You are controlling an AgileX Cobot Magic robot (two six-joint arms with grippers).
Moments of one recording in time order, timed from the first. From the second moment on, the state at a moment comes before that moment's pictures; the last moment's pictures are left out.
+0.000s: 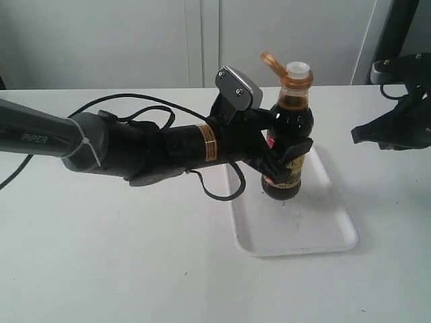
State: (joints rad) left arm -0.74 2.04 -1.25 0.71 -0.71 -0.50; right arm -0.02 1.66 -1.05 0.13 0.45 -0.29
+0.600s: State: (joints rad) left arm -0.74 2.10 -1.26 0.66 -0.74 -0.46; right arm -0.02 1.66 -1.05 0.16 0.44 -0.29
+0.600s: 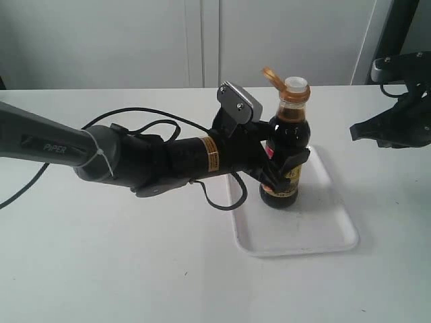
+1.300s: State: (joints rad) left arm -0.74 2.09 -1.27 0.65 -0.75 -0.46; right arm -0.02 1.66 -1.05 0.16 0.43 -0.29
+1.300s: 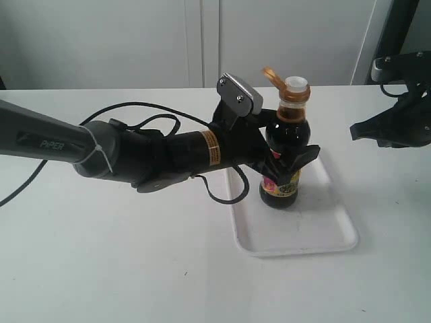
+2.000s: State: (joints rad) left arm -0.74 1.94 -1.27 0.66 -0.67 -0.45; right arm -0.02 1.66 -1.05 0.16 0.43 -0.29
